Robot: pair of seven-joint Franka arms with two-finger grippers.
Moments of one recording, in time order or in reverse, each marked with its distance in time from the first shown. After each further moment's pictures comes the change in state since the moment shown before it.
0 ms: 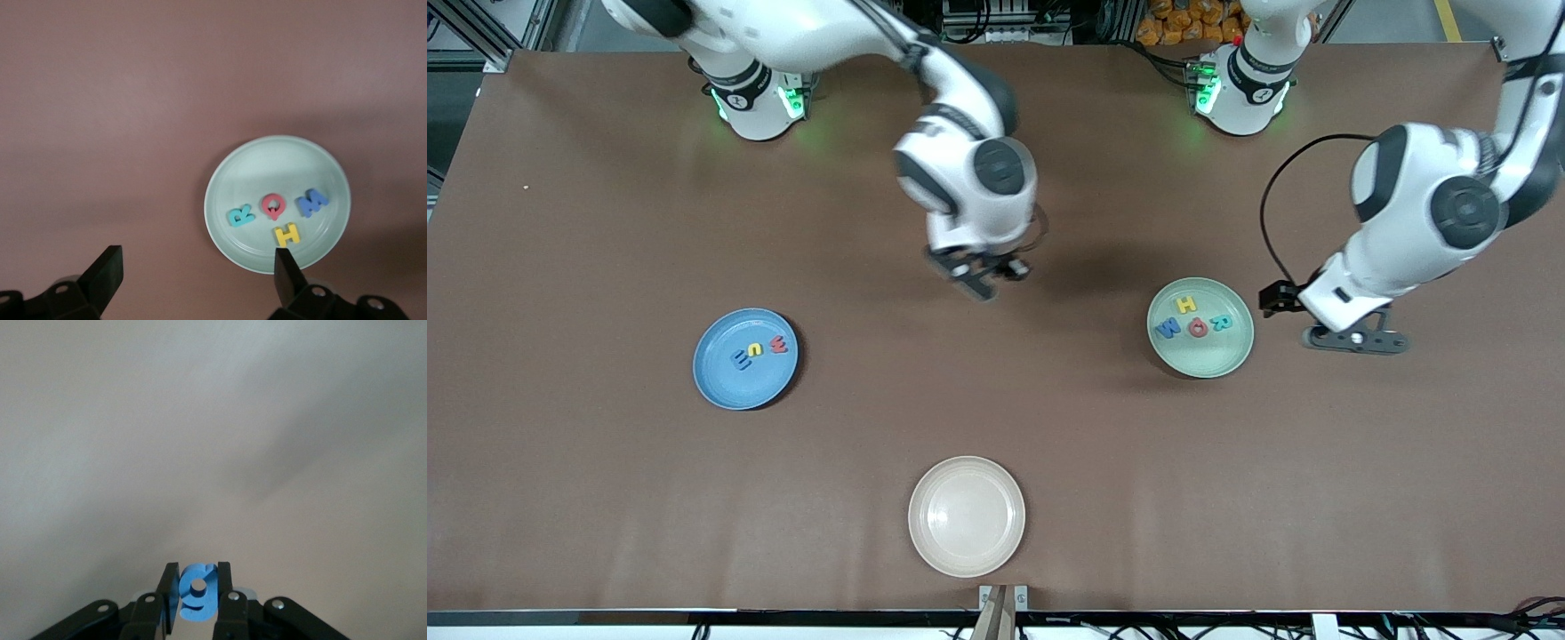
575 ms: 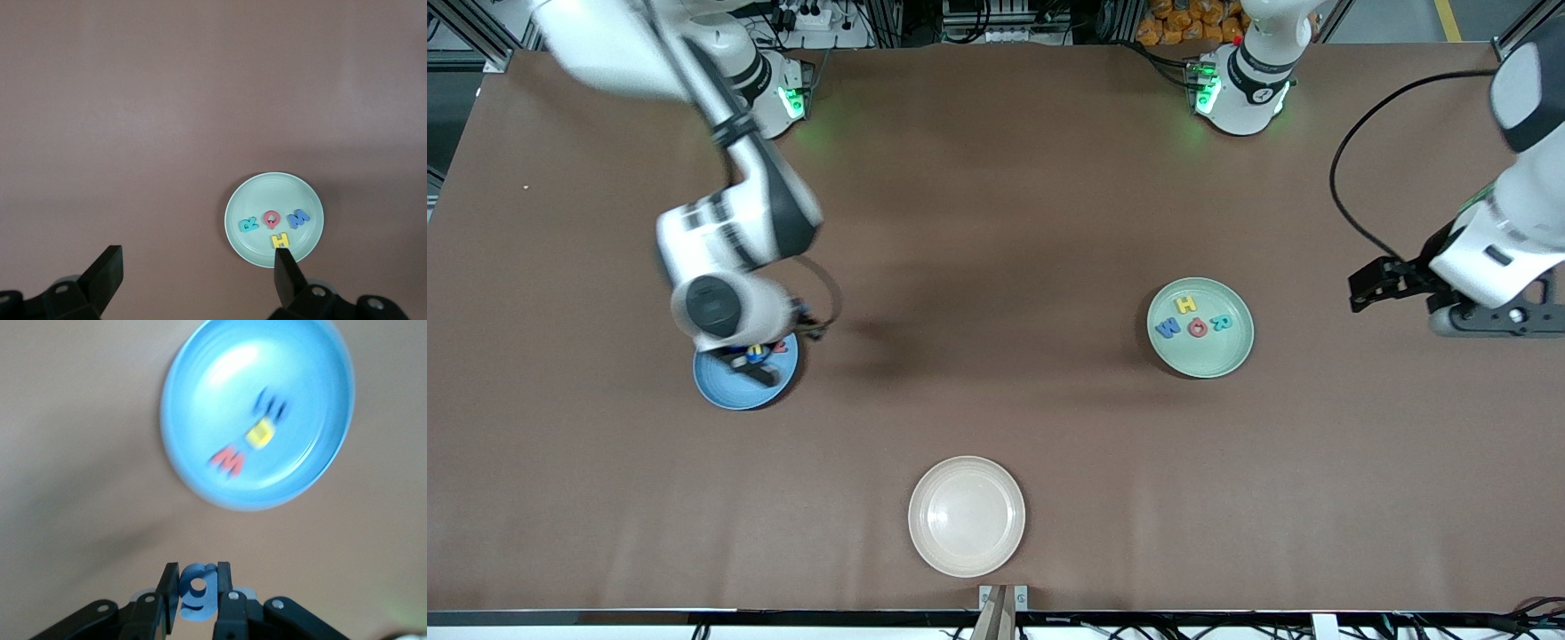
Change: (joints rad) left arm 0.007 -0.011 0.010 0.360 0.000 -0.297 -0.001; right arm -0.332 -0.110 -0.204 -0.218 0.072 -0.032 -0.660
